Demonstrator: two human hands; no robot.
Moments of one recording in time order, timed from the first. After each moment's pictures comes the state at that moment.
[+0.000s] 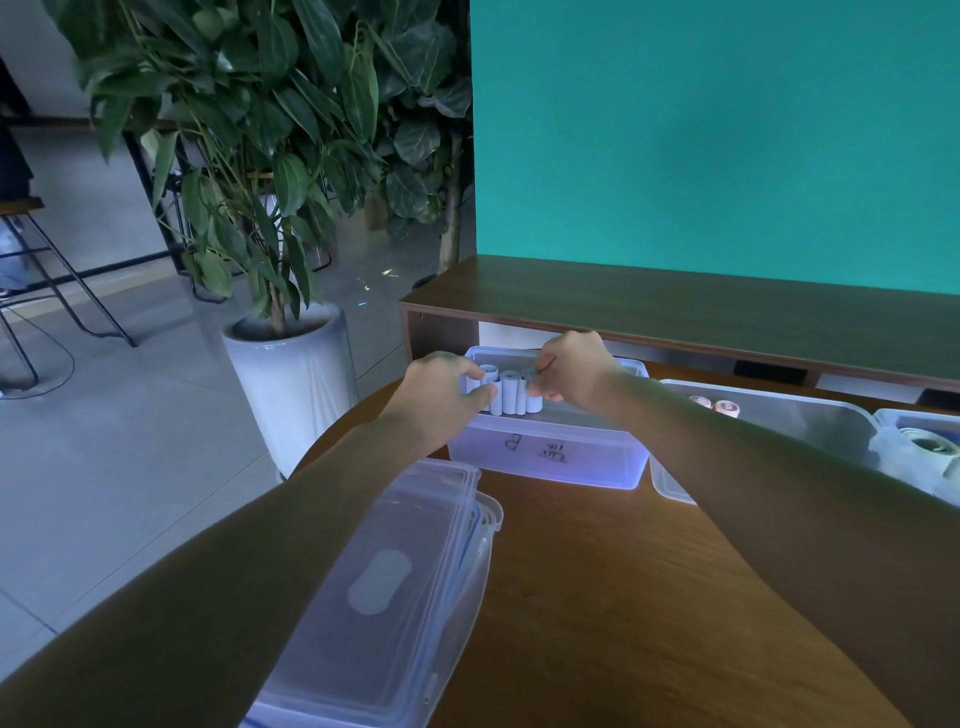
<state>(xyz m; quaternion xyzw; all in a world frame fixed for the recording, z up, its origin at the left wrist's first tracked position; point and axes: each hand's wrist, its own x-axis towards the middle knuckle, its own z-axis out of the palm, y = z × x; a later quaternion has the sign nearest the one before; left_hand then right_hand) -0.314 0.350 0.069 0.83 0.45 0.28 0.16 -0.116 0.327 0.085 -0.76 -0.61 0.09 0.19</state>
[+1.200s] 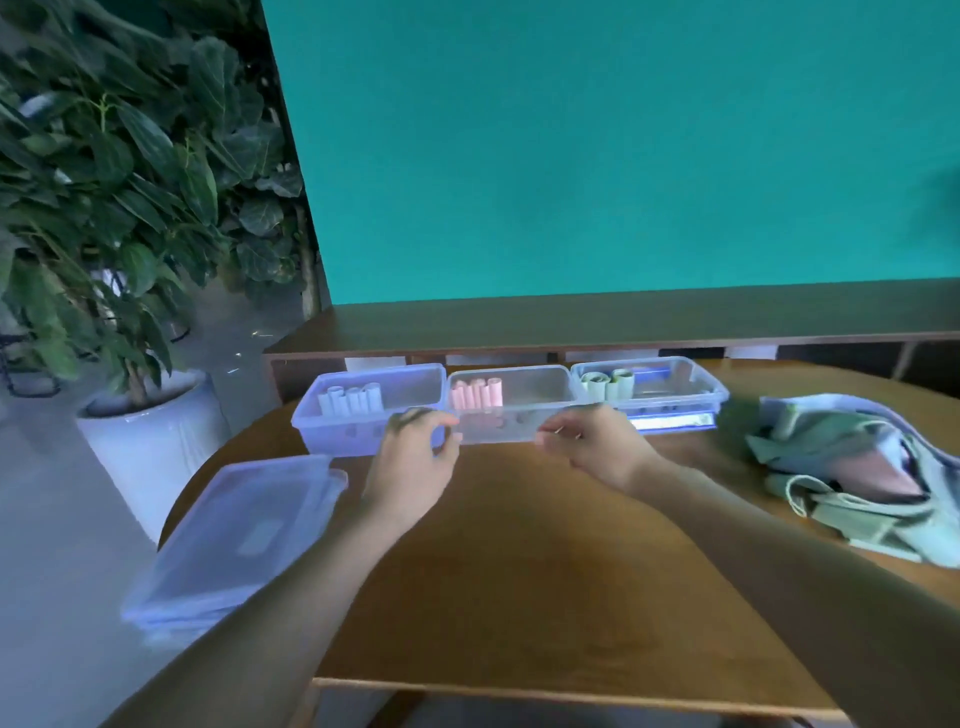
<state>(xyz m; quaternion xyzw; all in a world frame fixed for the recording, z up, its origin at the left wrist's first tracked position) -0.252 0.133 0.071 0.85 0.33 0.37 0.16 -0.052 -0.011 0.085 -0.76 -0.51 0.12 0.38</state>
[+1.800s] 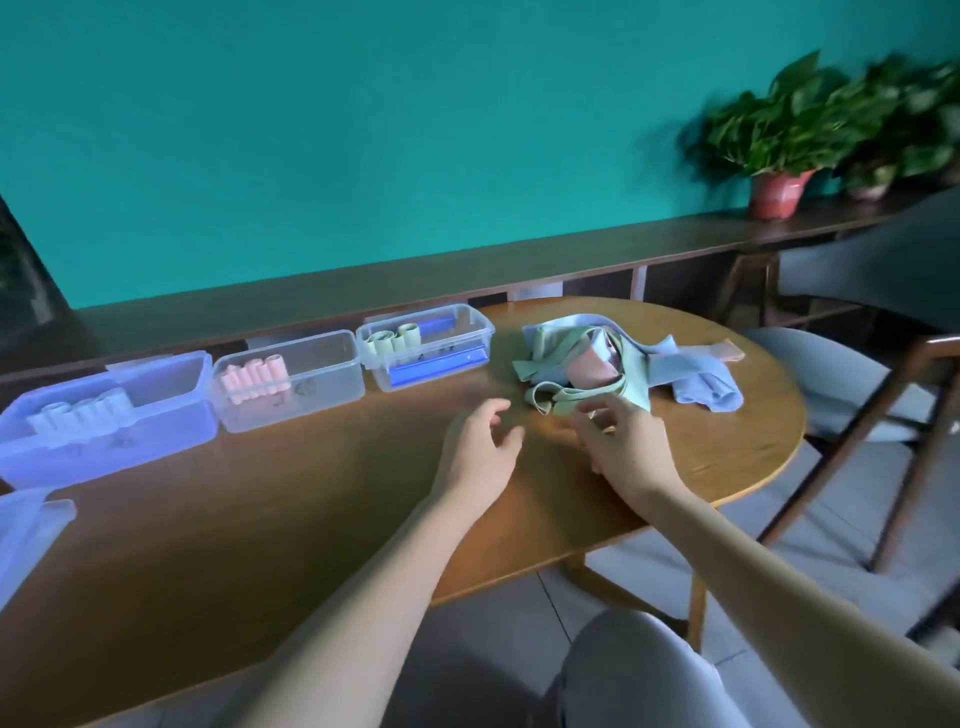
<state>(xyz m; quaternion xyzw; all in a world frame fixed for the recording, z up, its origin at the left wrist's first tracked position) -0.065 -0.088 0.007 0.88 0.19 0.24 0.36 0.013 -0.258 0.013 -0.84 -0.23 -0.07 0.49</state>
